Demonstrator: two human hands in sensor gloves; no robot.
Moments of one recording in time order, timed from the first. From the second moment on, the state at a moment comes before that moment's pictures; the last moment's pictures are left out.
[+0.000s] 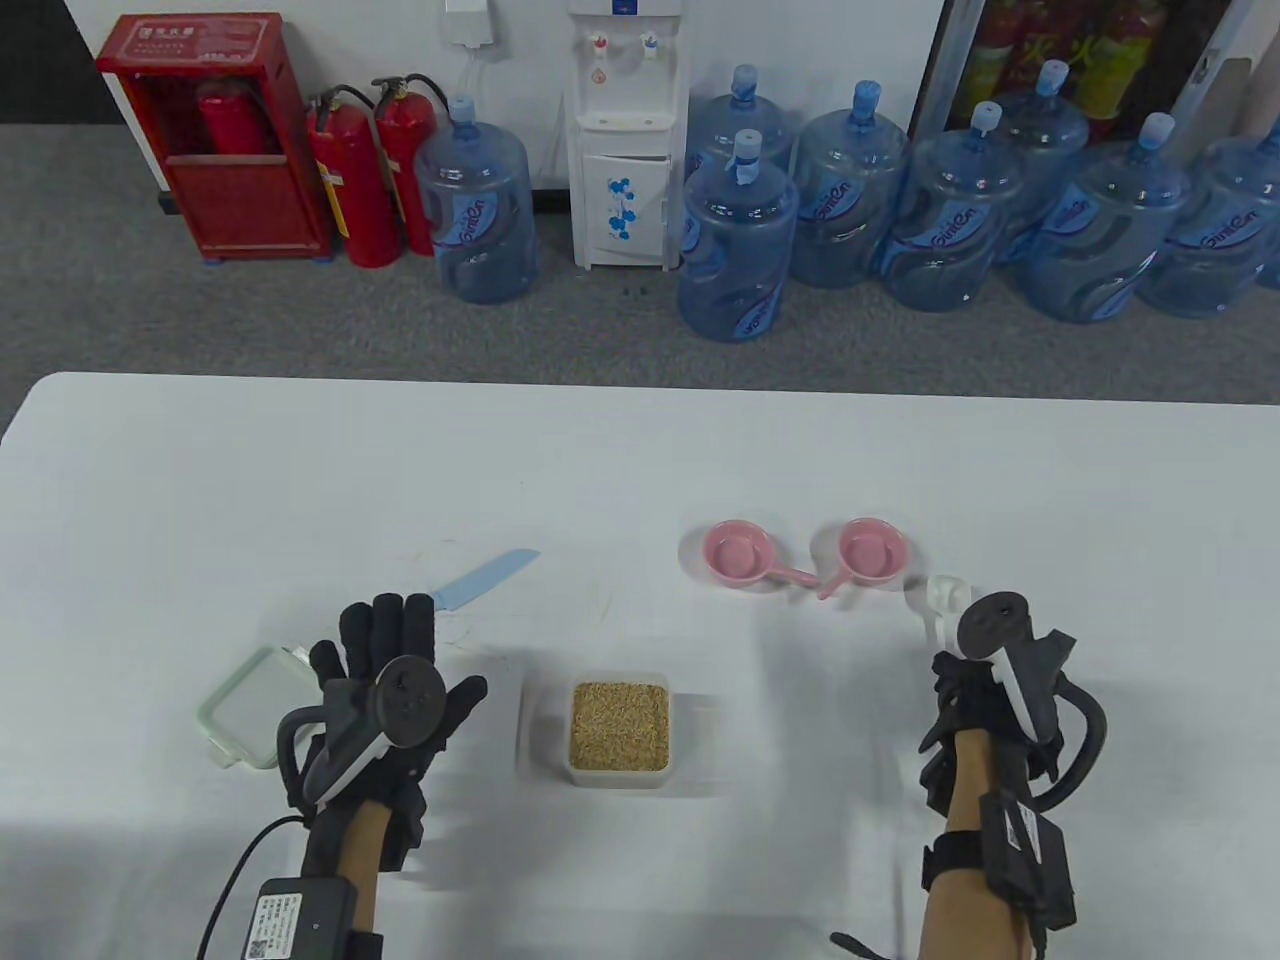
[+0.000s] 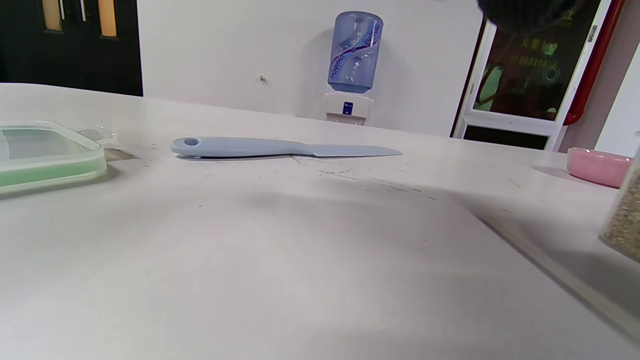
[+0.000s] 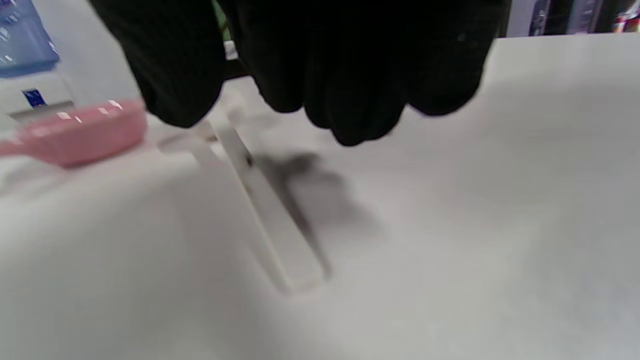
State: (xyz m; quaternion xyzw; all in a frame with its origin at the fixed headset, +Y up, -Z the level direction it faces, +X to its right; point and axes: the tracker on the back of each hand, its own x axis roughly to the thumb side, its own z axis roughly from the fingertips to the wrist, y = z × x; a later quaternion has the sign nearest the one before) left_hand -0.243 -0.729 -0.290 -0.04 0.00 0.06 1.00; right_hand 0.294 -0.745 -0.330 -0.32 0.08 0.94 0.09
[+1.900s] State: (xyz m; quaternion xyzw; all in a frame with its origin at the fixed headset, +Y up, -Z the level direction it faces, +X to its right) left_hand -0.181 -0.735 -0.285 -0.09 -0.16 0.11 0.98; right_hand 0.135 -0.699 -0.255 0.12 -0.12 0.96 0.21
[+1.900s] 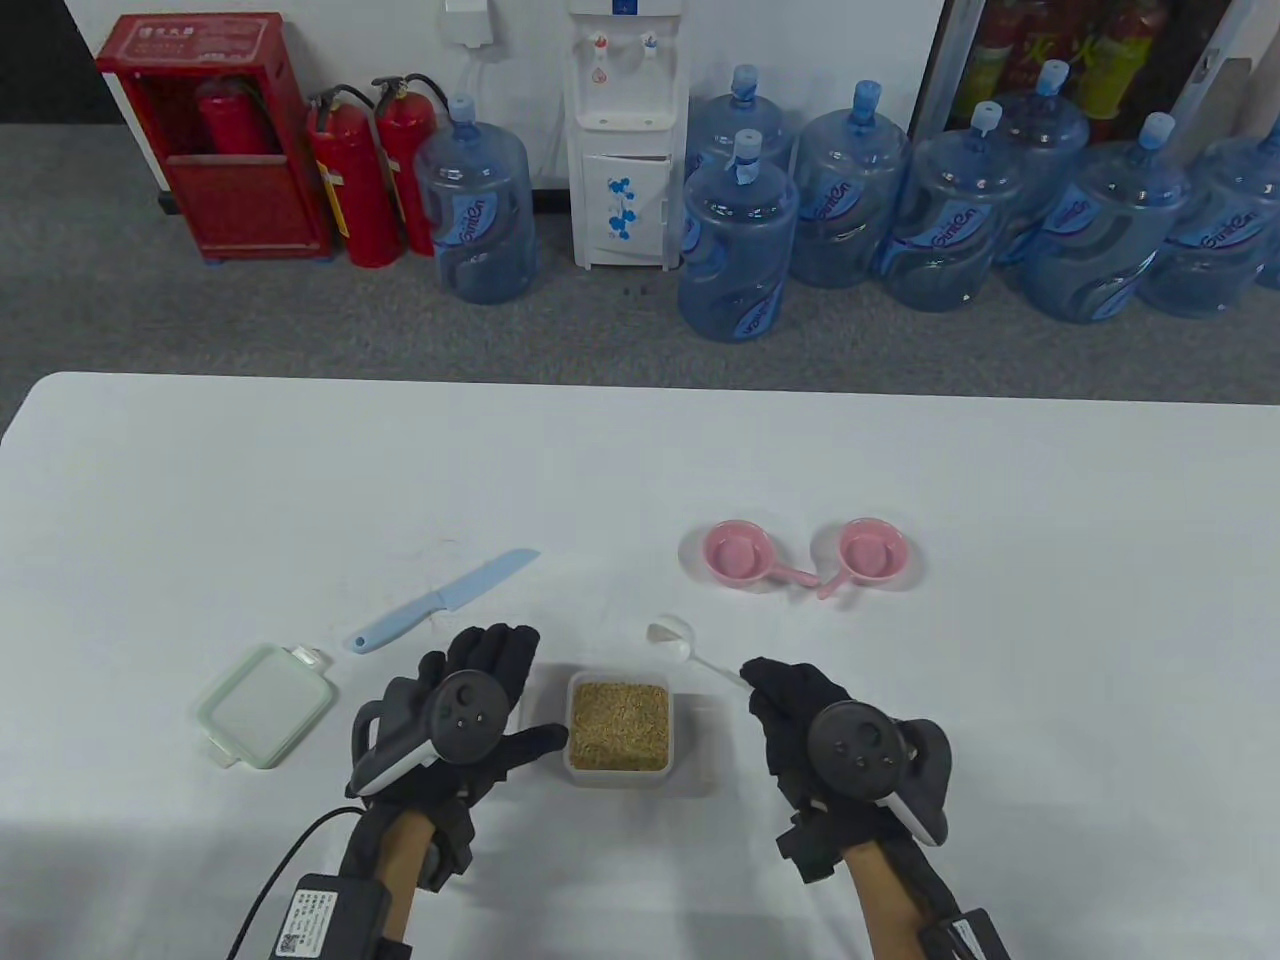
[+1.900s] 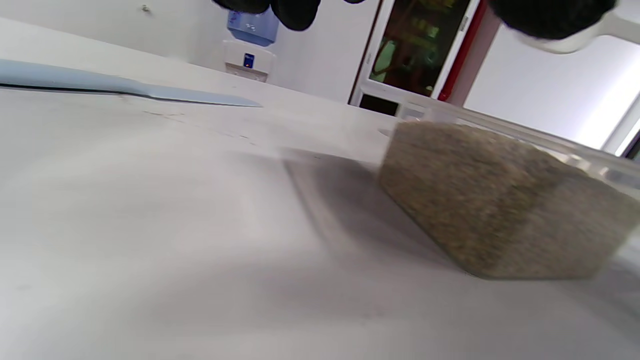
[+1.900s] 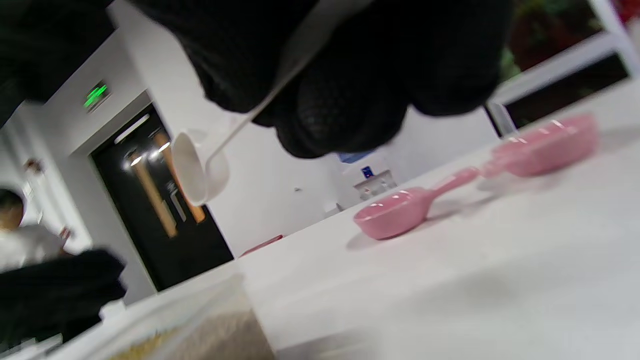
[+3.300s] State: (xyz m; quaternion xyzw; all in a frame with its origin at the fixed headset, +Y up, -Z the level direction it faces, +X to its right) left_hand -0.153 -0.758 -0.293 -0.21 -0.21 0.08 0.95; right_hand 0.096 -0.715 -0.260 0.11 0.08 0.96 0.23
